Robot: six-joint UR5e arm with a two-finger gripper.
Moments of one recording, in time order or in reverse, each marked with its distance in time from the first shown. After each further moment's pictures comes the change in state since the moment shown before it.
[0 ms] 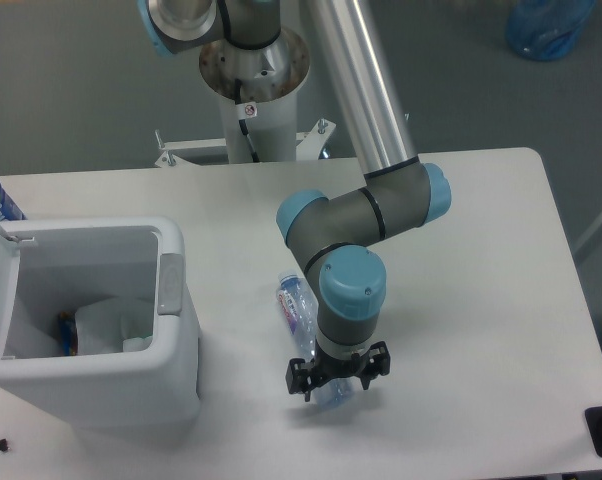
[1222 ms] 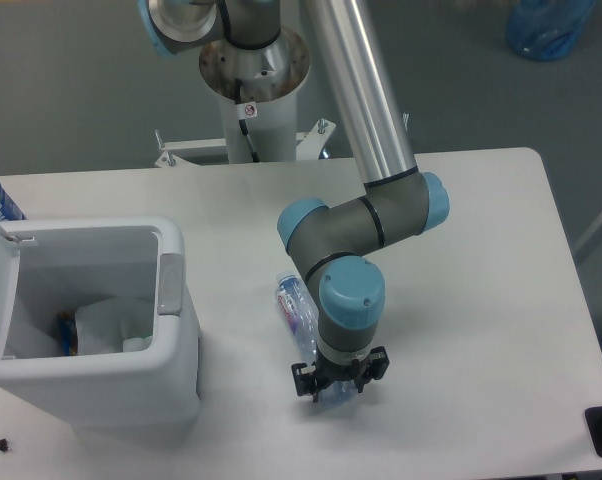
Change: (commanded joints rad) arm -0.002 -0.009 0.000 0.002 0.021 0.000
